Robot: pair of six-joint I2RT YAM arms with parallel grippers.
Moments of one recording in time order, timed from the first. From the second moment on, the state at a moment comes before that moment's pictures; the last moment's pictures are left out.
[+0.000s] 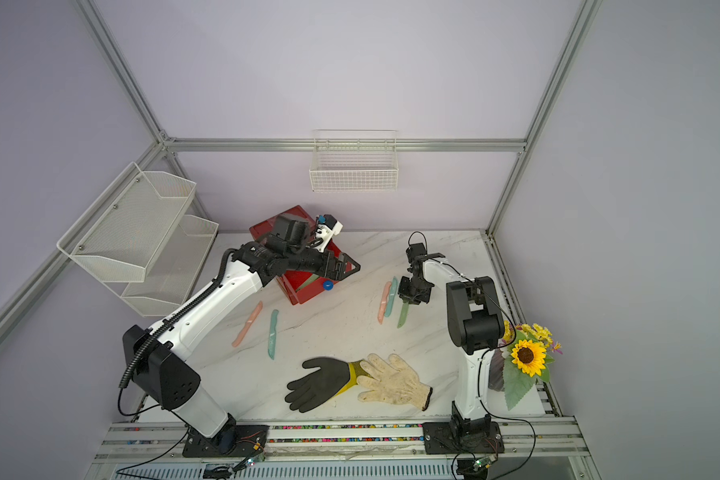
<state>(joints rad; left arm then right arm) -0.56 1.67 1.65 -0.66 0.48 -0.25 0.17 2.04 1.46 -0.79 -0.14 0.48</state>
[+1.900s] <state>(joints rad) -0.62 1.89 1.53 -0.26 0.82 -0.34 0.25 1.67 1.69 -0.97 -0.65 0.62</state>
